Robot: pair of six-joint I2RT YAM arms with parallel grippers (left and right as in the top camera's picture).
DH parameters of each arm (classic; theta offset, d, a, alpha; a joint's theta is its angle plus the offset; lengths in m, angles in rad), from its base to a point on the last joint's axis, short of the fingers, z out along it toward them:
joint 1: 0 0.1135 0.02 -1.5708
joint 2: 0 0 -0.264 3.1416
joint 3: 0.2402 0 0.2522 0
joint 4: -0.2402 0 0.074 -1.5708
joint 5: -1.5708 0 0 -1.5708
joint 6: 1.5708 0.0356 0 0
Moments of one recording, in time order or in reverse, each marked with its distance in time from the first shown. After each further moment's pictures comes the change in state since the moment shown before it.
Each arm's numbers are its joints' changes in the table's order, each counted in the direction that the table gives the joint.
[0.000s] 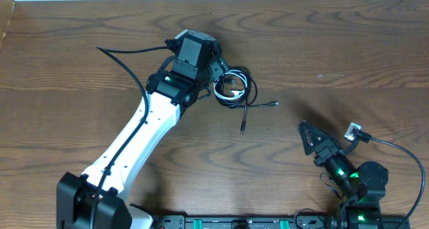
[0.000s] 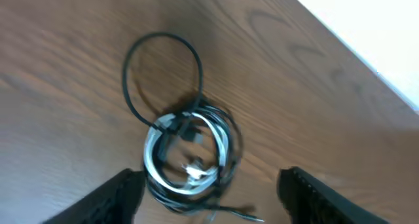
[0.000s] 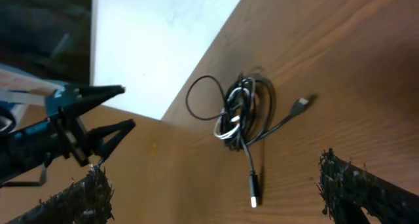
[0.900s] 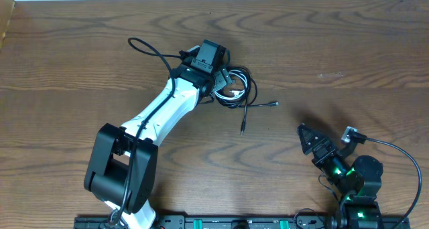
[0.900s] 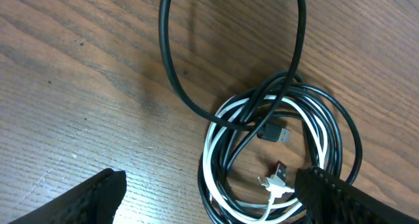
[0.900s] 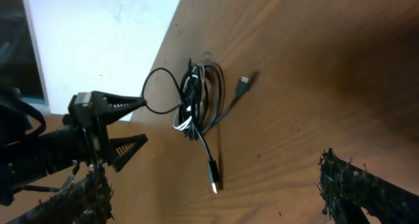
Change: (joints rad) left arm 0.000 0.253 -0.006 -0.002 0.021 0.053; right arm 0.000 0.068 0.000 -0.121 -0.043 -0.012
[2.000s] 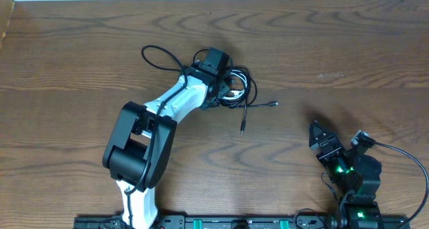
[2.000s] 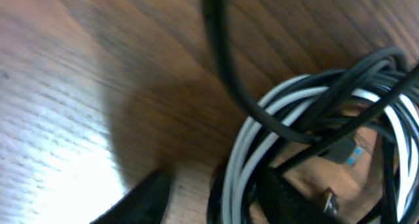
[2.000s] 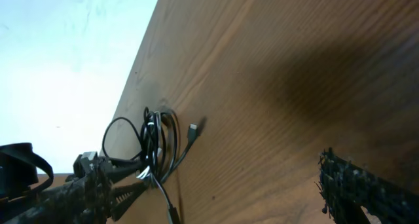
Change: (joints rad) left arm 0.000 0.179 0.002 0.045 -0.089 -0.187; right arm 0.000 0.000 0.000 -0.045 -0.241 -0.003
